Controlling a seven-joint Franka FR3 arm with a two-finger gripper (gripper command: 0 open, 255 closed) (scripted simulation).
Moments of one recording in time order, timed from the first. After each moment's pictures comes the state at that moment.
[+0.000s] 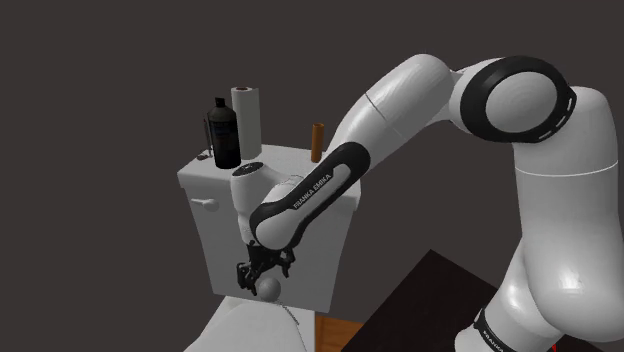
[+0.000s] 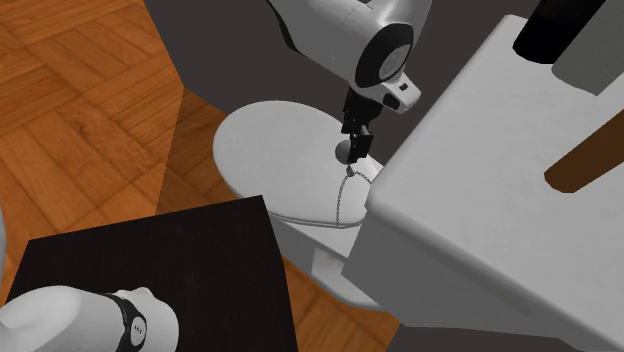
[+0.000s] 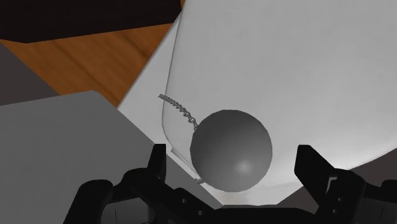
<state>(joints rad) 0.23 0.45 0.32 -2.04 -0.11 2.31 0.77</state>
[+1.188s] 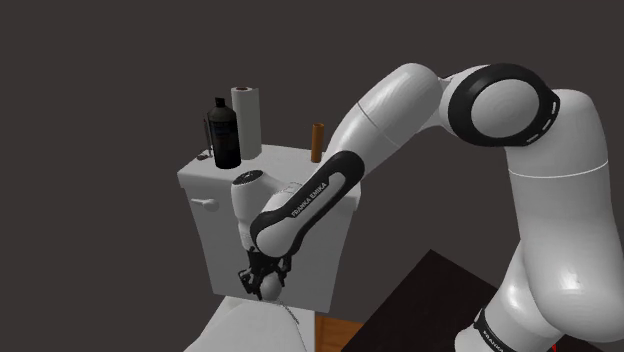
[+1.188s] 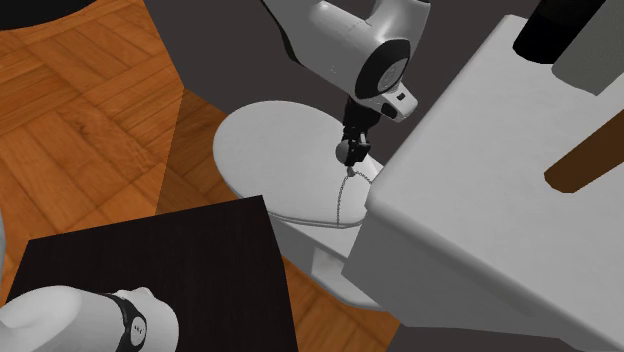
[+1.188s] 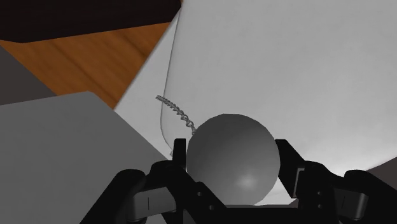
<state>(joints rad) 0.24 0.49 0.31 -2.03 -0.13 2.34 0.78</state>
